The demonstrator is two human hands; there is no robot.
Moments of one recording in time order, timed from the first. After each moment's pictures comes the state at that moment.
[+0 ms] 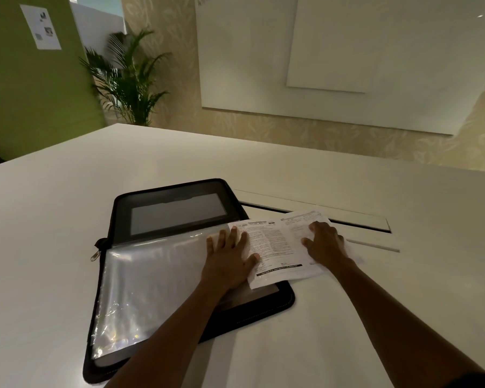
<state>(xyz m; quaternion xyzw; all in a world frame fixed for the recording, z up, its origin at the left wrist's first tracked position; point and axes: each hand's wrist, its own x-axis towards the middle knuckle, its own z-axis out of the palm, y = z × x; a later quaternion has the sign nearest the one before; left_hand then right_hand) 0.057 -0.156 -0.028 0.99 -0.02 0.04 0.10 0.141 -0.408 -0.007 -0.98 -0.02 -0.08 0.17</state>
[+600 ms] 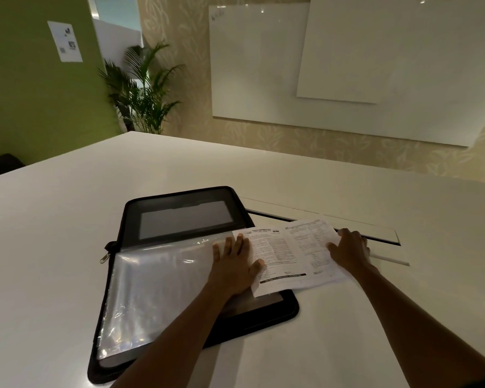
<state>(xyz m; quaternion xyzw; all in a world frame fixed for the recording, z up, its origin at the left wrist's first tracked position) 0.057 -0.161 -0.020 0.99 -0.02 0.01 0.11 0.160 -0.446 0.000 -0.97 0.07 -0.08 0.21</state>
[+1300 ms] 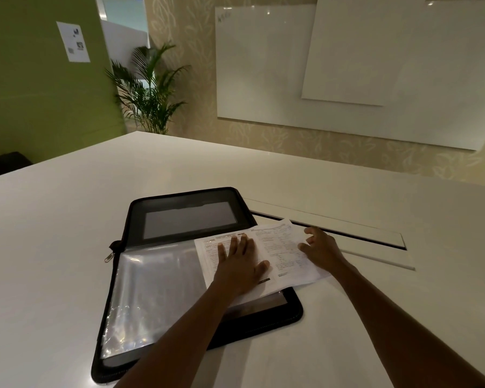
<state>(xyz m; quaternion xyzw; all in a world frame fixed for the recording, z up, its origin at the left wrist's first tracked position) 0.059 -0.165 -0.015 0.99 -0.02 0.00 0.12 0.153 -0.384 0.007 -0.94 -0.04 0.01 0.34</state>
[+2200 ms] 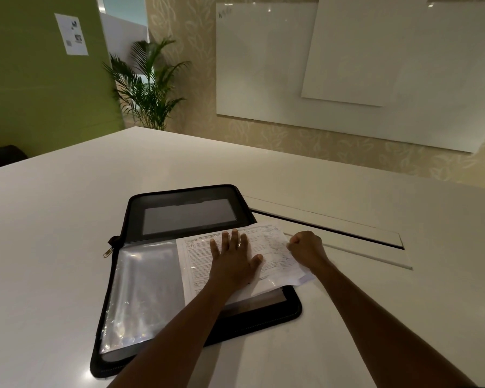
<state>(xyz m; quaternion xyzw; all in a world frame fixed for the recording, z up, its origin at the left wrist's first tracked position) 0.060 -0.157 -0.017 0.99 0.04 0.01 0.12 0.131 -0.345 0.019 -0.95 -0.03 0.00 0.32</state>
